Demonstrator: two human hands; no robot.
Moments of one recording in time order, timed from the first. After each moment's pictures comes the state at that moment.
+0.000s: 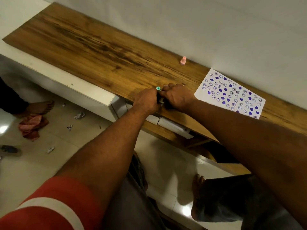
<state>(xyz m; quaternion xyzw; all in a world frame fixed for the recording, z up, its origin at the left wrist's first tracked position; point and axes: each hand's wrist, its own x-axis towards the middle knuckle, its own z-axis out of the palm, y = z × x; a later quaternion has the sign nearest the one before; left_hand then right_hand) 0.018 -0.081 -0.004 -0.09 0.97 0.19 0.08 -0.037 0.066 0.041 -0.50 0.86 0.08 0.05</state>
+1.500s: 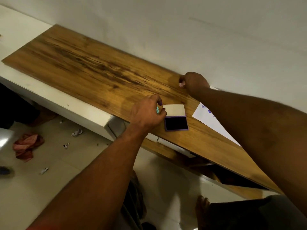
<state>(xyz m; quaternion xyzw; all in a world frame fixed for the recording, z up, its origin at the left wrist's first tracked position) 0.006 -0.082 0.024 -0.07 0.96 0.25 -0.09 -0.188 0.086 0.040 -0.26 0.96 0.00 0.07</state>
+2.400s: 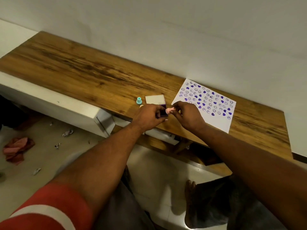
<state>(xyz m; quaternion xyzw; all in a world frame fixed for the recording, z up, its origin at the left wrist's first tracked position) 0.045 -0.010 0.018 0.04 0.94 0.35 0.03 0.007 0.192 0.044 -0.21 0.95 -0.24 0.03</state>
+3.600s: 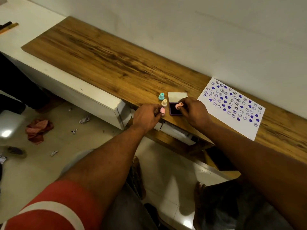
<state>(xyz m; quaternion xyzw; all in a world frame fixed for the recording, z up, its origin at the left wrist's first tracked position) 0.077 -0.082 -0.025 -0.07 0.95 0.30 -0.06 -0.001 0.129 0.031 -0.26 0.94 -0.21 0.06</state>
